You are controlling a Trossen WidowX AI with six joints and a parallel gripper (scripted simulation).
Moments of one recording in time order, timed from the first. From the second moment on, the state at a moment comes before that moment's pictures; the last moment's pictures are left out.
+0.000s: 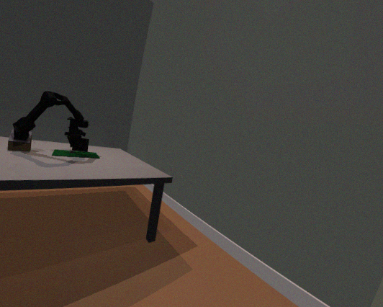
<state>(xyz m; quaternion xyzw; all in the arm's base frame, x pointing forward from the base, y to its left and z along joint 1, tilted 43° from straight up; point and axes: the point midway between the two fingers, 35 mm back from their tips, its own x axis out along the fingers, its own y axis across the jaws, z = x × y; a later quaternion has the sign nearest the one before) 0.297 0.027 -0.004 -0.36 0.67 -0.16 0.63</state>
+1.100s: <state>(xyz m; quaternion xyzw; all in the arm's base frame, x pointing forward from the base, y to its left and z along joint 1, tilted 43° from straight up) 0.297 0.012 -0.017 -0.35 0.67 -0.15 0.63</state>
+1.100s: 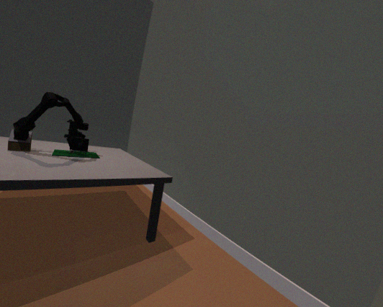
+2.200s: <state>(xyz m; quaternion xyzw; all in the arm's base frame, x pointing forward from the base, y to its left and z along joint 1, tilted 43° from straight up) 0.297 0.005 -0.024 -0.35 0.67 -0.15 0.63</state>
